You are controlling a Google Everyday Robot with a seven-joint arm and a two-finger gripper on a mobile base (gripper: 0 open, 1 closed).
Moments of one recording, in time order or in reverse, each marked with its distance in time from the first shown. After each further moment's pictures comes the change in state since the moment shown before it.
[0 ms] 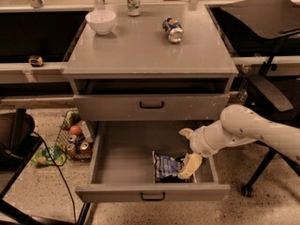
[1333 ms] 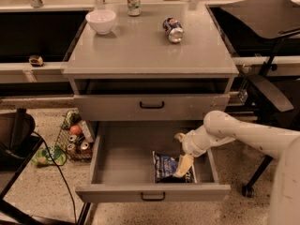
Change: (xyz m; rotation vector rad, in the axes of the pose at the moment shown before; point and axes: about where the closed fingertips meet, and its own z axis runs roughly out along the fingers) arm 0.058 -0.044 0.085 -0.038 0.076 -0.029
